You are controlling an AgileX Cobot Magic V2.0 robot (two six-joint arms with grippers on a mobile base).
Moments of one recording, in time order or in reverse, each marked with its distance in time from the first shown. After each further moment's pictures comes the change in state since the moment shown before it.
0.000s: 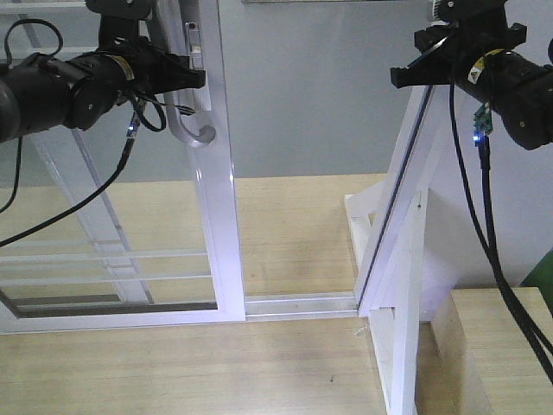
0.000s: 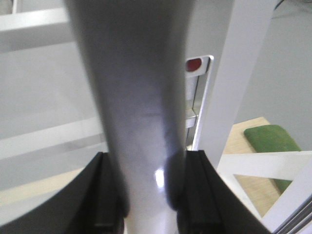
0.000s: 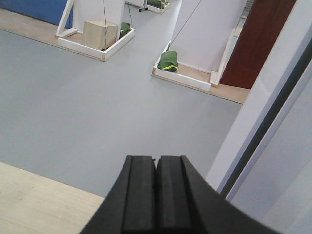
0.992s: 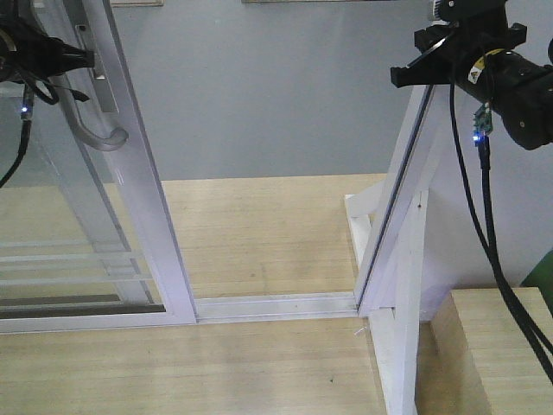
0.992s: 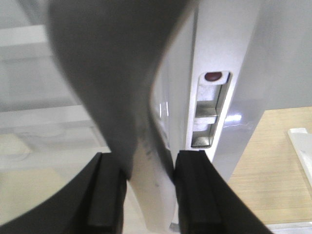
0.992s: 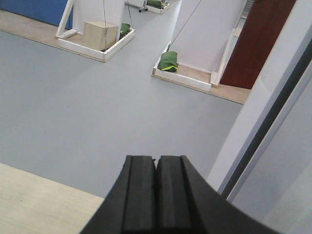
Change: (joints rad) left arm 0.216 -0.162 0.003 0.061 0.323 -0.003; right arm 0.000 0.000 0.000 0.001 -0.003 0.004
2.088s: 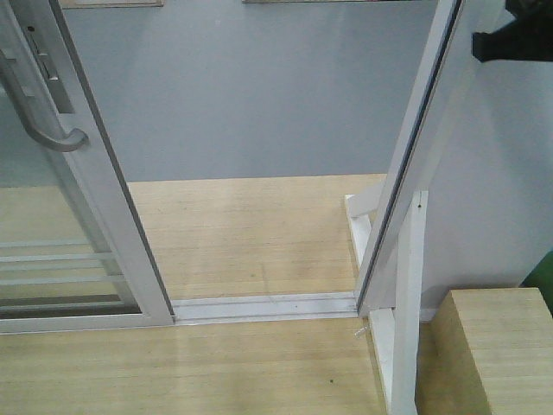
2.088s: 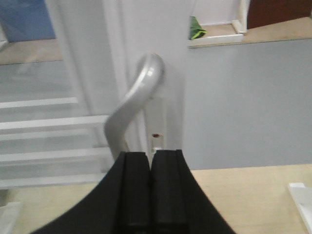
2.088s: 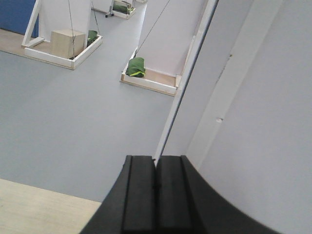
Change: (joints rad) left arm 0.072 -0.513 0.153 -0.308 0.123 0.330; right arm 0.000 -0.589 0.210 0.009 0.356 0.016
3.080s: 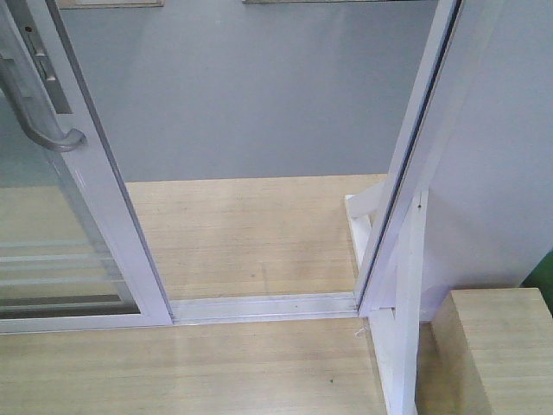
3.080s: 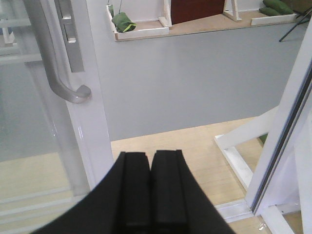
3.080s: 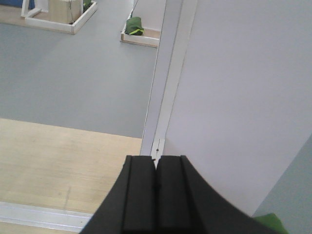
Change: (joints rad) left arm -0.018 -0.992 0.940 -0.437 0.060 0.372; right arm 0.000 -1.115 0.621 0.267 0.621 -0.200
